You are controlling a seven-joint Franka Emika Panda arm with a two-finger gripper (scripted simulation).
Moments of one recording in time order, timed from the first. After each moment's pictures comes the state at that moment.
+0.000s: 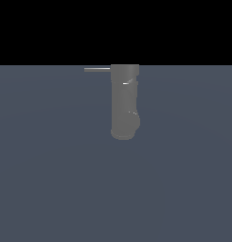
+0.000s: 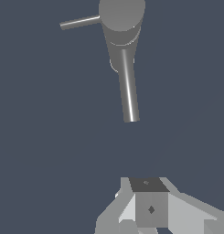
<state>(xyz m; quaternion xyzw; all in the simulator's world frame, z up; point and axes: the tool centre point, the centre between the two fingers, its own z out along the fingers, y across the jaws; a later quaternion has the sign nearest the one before) -0.204 -0.009 0.479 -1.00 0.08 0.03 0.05</state>
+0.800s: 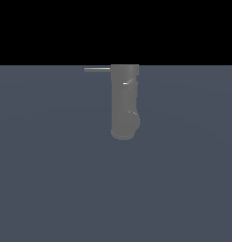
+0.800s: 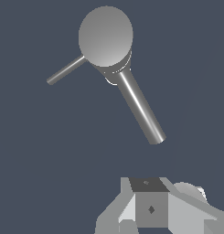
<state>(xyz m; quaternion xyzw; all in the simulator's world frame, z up) -0.106 0.008 0.445 -0.96 0.27 0.06 0.08</state>
